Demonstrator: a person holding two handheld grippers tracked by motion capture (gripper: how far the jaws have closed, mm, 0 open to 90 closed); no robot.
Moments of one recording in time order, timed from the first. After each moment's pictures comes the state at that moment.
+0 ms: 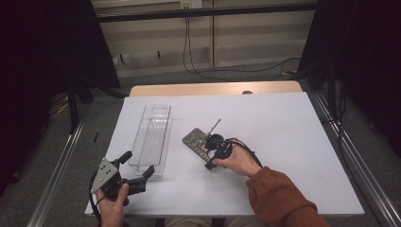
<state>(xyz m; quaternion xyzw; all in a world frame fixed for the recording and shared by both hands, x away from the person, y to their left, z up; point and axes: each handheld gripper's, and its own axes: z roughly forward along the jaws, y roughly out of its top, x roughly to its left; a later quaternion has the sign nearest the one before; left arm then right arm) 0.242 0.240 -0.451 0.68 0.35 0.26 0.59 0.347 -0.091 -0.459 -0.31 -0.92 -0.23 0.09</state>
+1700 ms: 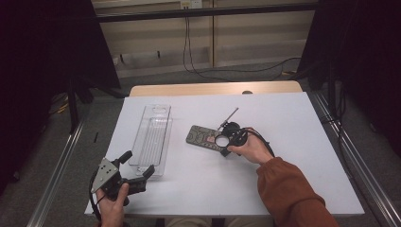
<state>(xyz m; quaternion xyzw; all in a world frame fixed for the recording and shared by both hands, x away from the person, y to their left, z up) 0.243 0.240 -0.451 0.68 0.35 0.26 0.59 0.379 -0.143 -0.458 -0.36 -0.91 -0.21 0.05</state>
